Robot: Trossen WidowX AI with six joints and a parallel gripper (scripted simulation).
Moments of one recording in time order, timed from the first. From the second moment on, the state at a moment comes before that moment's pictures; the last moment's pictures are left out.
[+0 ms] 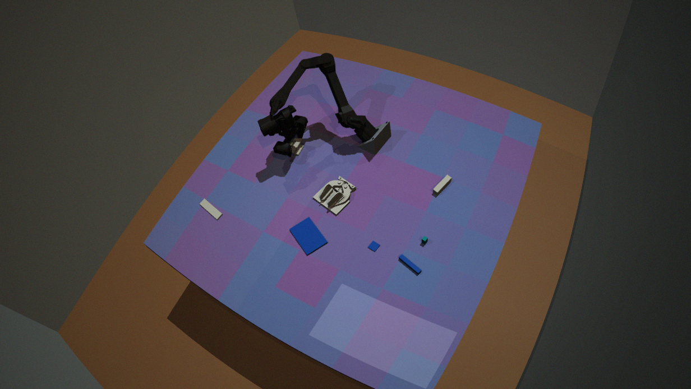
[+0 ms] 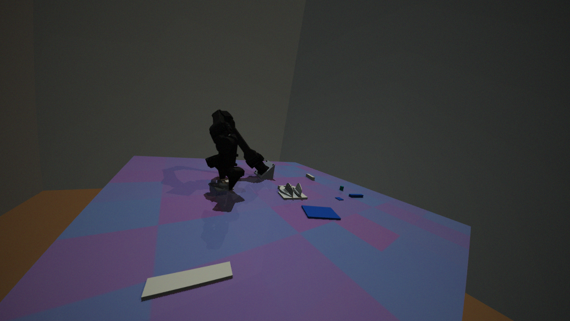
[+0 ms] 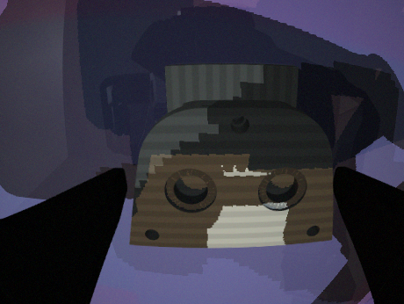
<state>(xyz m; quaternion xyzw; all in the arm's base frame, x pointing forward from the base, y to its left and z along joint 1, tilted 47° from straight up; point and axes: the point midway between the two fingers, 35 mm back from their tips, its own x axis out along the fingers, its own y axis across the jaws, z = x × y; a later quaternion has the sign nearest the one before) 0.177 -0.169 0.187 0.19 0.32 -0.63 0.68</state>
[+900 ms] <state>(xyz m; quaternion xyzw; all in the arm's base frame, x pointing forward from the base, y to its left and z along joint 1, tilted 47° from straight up) 0.177 -0.169 0.187 0.19 0.32 -0.63 0.68</state>
